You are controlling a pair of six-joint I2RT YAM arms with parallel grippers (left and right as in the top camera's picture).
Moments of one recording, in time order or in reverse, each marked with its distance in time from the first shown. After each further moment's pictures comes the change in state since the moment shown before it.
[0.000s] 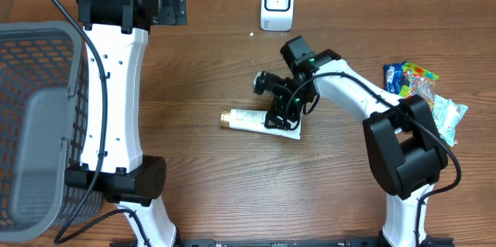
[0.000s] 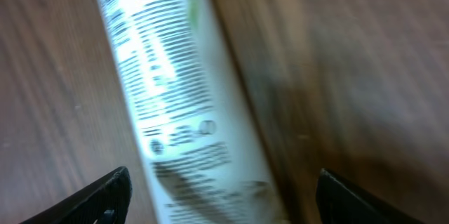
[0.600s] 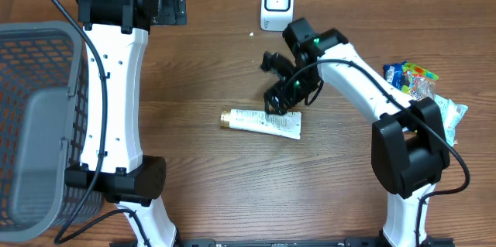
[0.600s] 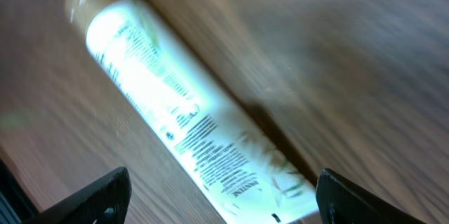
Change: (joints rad) left arm 0.000 0.000 0.000 0.000 0.000 0.000; right arm -0.029 0.000 0.182 -0.228 0.067 0.345
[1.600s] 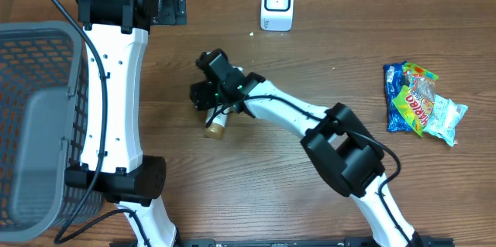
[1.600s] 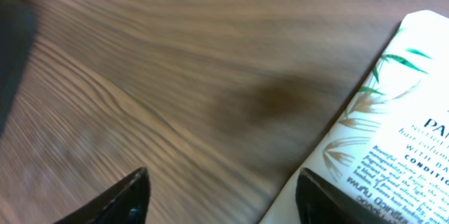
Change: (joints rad) left arm 0.000 0.000 0.000 0.000 0.000 0.000; right arm 0.335 0.237 0.088 0.701 0.256 0.821
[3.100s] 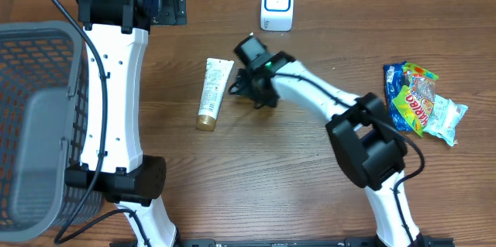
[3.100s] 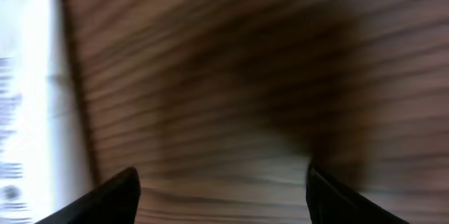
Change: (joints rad) left arm 0.000 0.000 0.000 0.000 0.000 0.000; right arm -0.163 -0.061 -0.016 -0.393 0.093 0.419
